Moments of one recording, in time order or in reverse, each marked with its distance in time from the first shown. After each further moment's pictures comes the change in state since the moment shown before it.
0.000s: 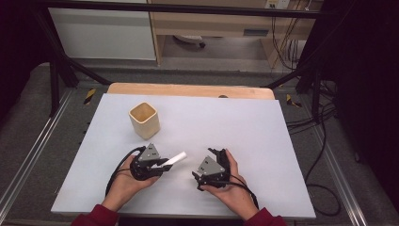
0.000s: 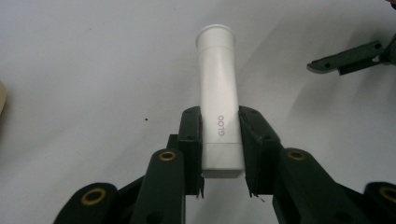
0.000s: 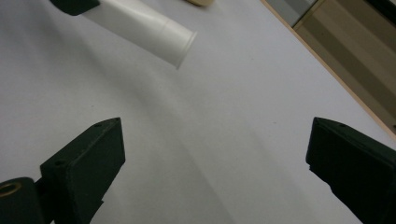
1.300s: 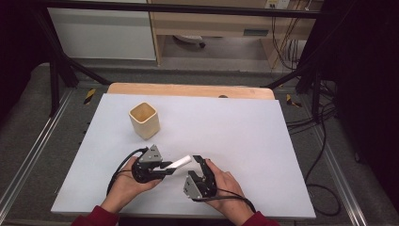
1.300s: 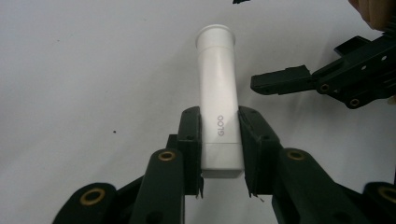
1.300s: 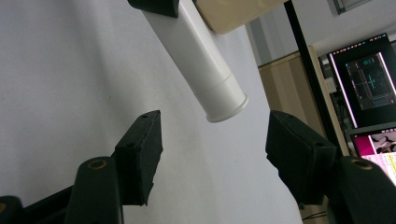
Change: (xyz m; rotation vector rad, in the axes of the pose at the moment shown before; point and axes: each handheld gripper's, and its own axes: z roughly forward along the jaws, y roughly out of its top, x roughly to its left) left arm -0.012 0.008 -0.005 -0.010 -0.077 0.009; right arm 0.042 0.017 -0.004 -0.006 -0.167 -0.475
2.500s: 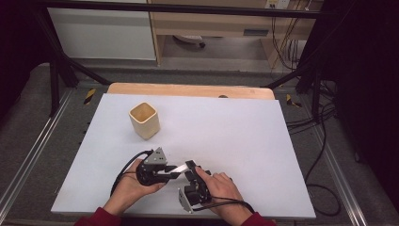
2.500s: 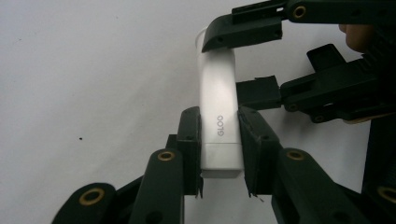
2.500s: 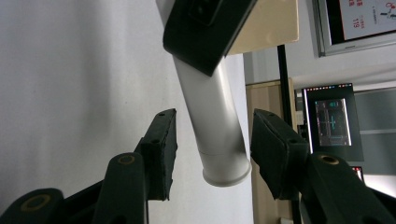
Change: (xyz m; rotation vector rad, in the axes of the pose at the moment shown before) left arm -0.012 0.006 0.006 0.021 -0.056 0.002; right arm 0.019 0.012 -0.002 -0.027 -0.059 -0.250
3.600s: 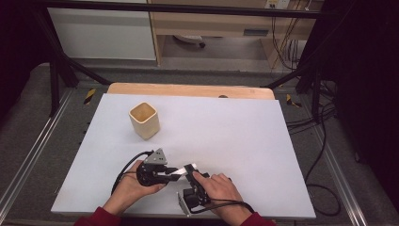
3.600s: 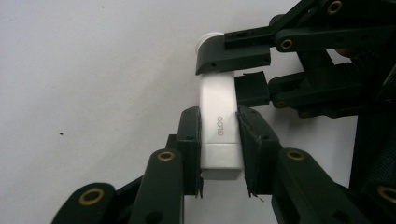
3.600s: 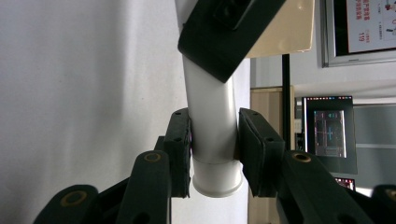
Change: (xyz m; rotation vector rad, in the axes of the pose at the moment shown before) left arm 0.002 -0.004 0.004 0.005 -0.052 -0.031; right arm 0.008 0.002 0.001 0.009 0.019 -0.091
